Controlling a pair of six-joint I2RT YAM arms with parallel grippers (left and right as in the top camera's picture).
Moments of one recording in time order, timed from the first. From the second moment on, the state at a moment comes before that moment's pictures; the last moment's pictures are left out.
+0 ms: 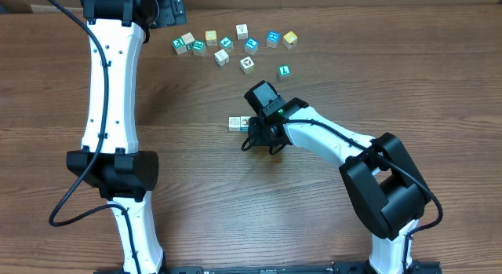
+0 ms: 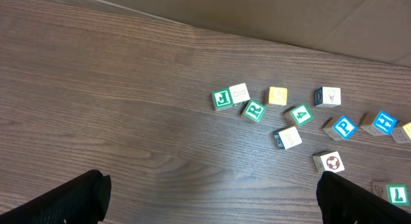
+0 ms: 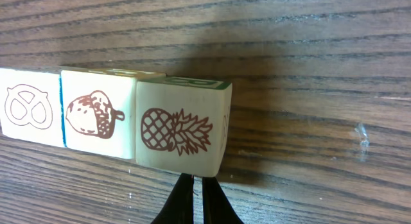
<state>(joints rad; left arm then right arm) -0.10 2.21 2.60 -1.34 -0.18 -0.28 0.62 2.02 1.33 -0.59 -0.04 0.59</state>
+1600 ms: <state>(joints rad) -0.10 2.21 2.60 -1.34 -0.18 -0.28 0.62 2.02 1.33 -0.58 -0.03 0.59</state>
